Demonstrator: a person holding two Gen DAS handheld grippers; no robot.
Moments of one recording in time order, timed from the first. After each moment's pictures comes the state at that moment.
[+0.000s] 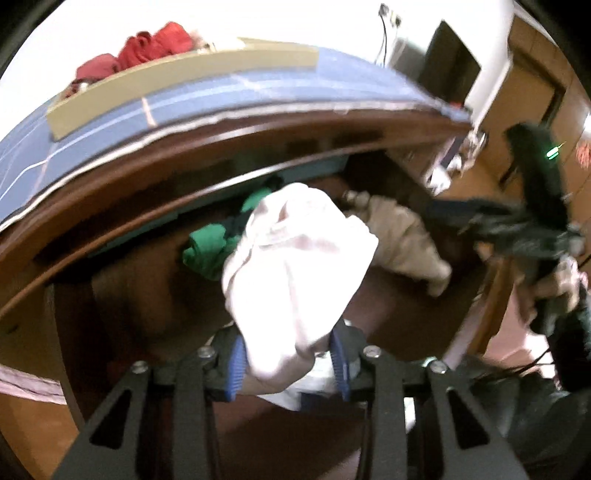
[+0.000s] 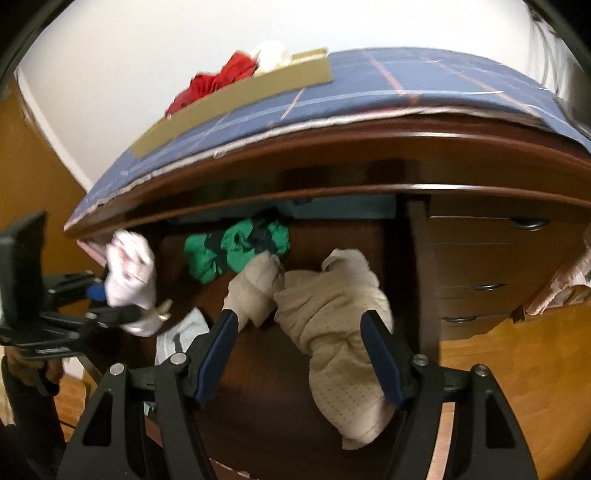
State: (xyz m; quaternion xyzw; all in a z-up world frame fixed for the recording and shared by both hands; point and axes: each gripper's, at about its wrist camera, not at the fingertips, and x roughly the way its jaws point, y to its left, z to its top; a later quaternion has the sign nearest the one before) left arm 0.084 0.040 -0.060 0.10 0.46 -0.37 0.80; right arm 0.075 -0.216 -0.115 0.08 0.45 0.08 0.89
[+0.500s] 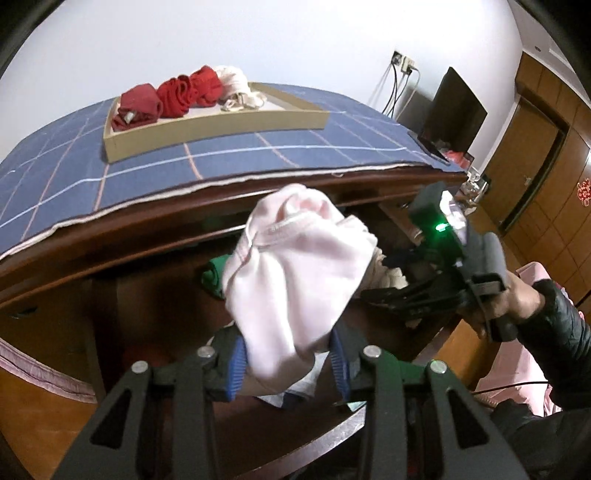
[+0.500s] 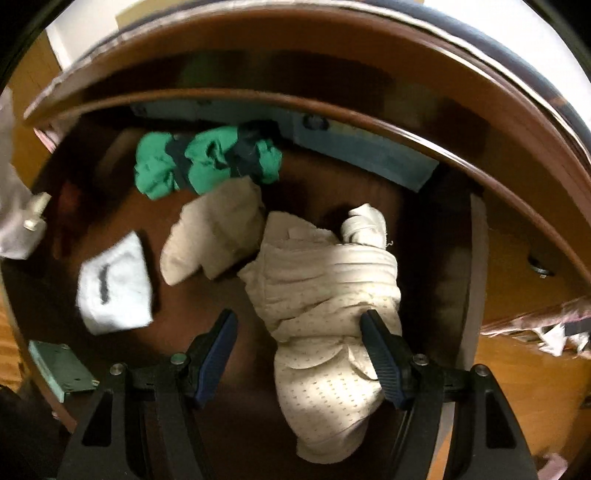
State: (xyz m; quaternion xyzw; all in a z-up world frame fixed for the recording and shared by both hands) left arm 0.064 0.065 -0.015 0.05 0.41 -0.35 0.84; right arm 0.117 -0.182 -0.159 -0.11 0.57 0.06 0.81
